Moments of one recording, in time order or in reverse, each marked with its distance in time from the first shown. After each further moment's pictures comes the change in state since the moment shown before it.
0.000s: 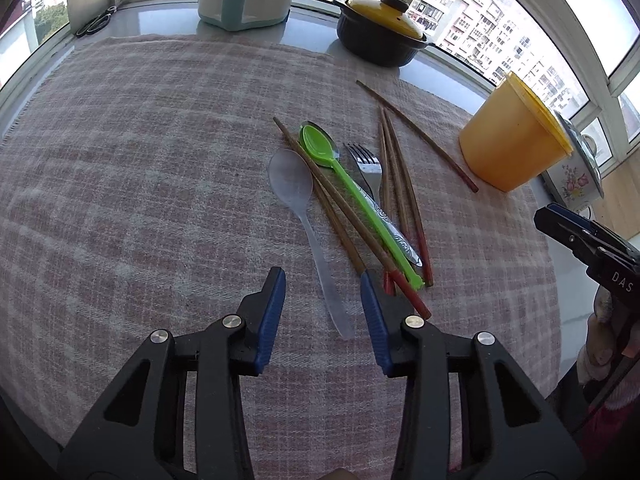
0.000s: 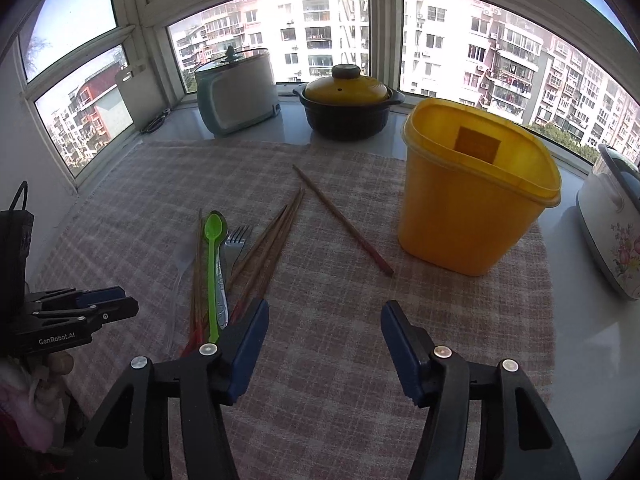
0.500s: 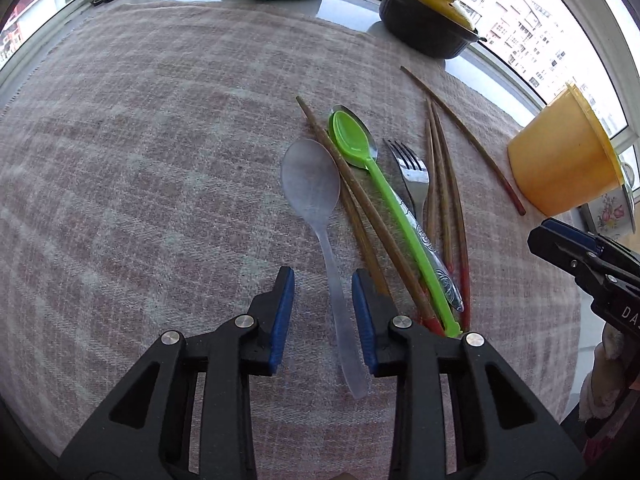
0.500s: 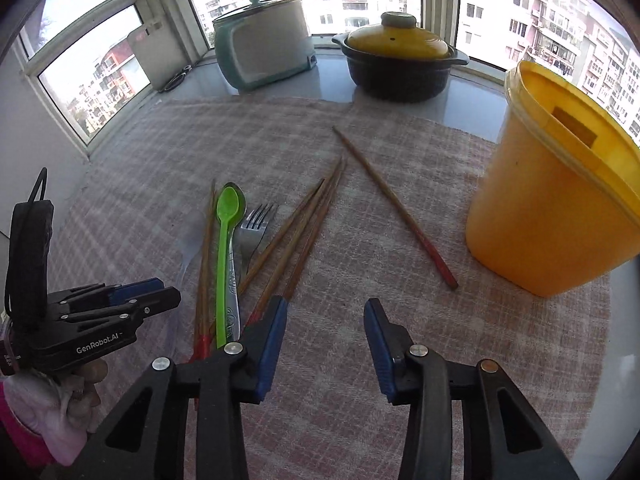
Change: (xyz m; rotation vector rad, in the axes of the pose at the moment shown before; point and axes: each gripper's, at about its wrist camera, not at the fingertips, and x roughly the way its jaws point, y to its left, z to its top) left arm 0.051 0.004 0.018 -0.089 0.043 0.090; right arm 0.067 0.018 0.023 -0.067 0.157 0.112
